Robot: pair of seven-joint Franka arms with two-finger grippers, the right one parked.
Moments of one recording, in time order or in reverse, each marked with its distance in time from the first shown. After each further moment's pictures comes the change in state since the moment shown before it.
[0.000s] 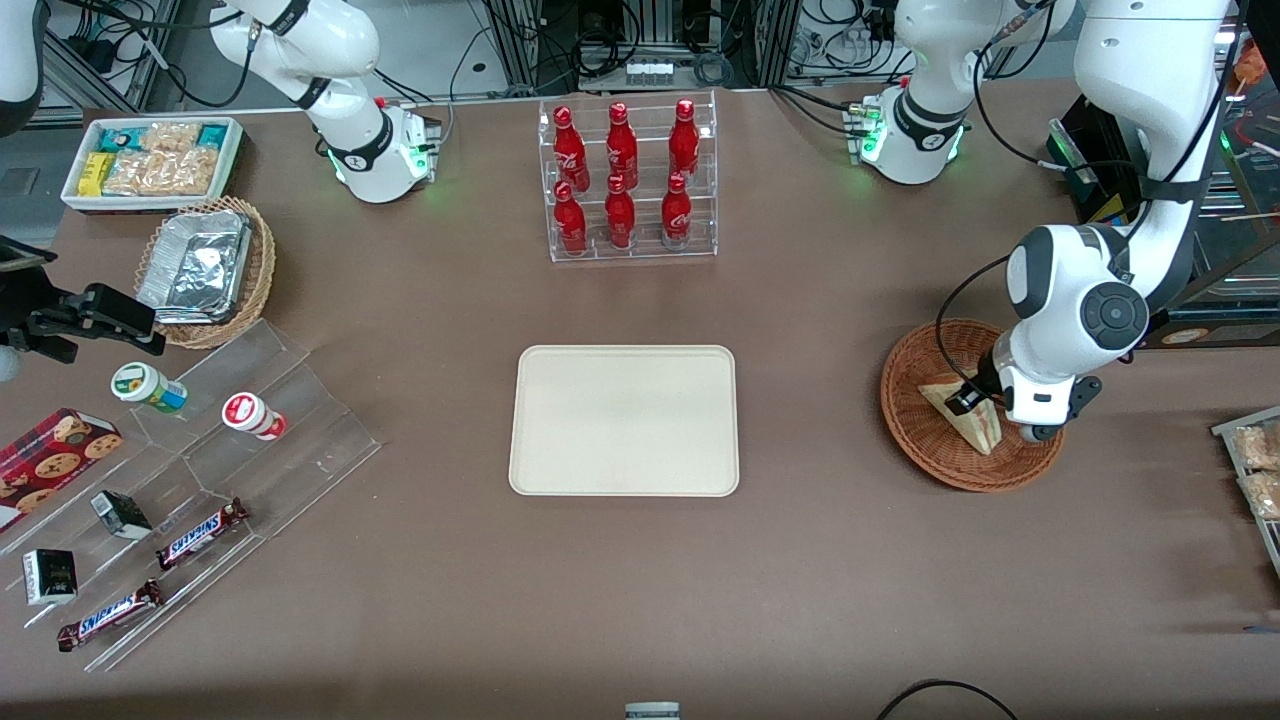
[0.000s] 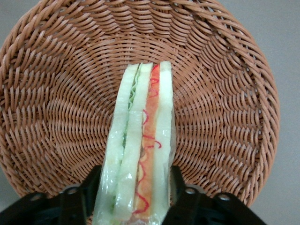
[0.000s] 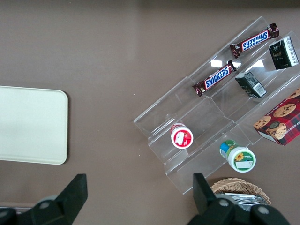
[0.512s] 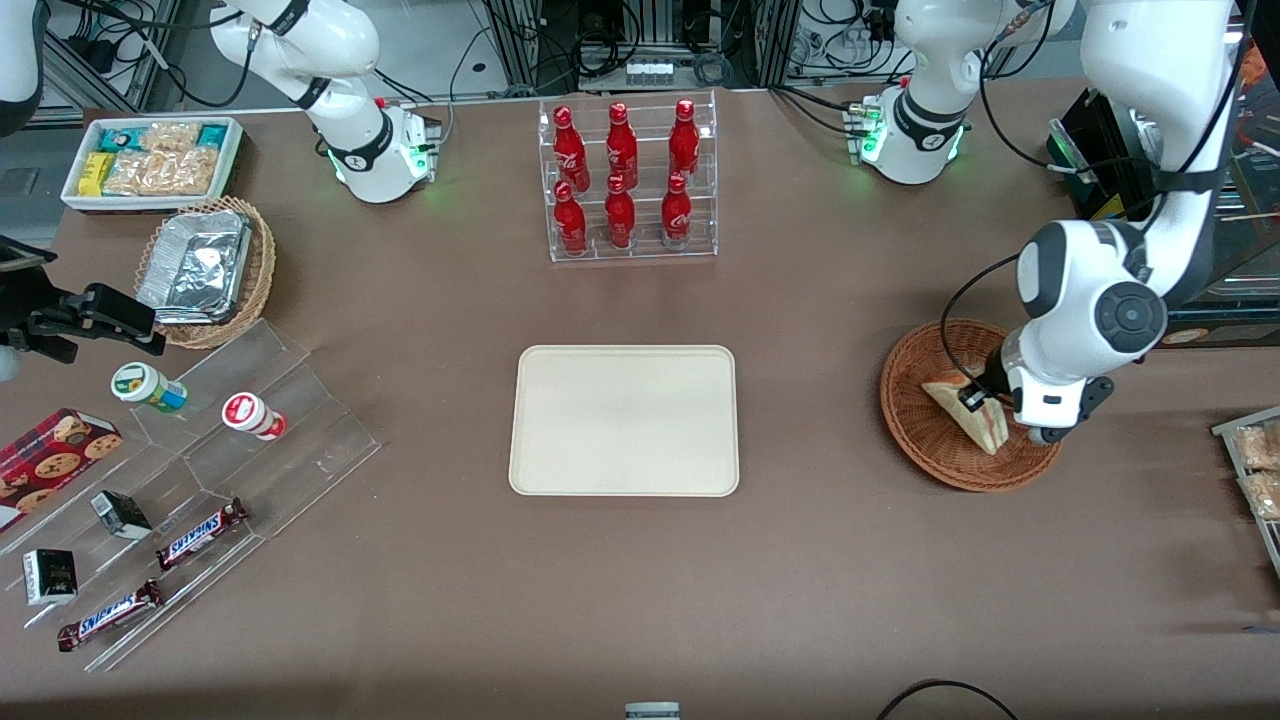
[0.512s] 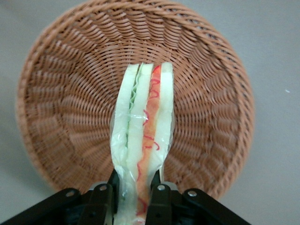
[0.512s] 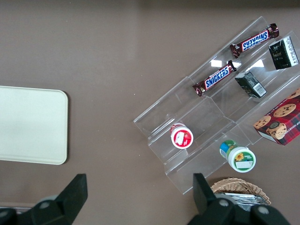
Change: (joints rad) arm -0.016 -0.053 -0.010 0.125 0.003 -0.230 0.006
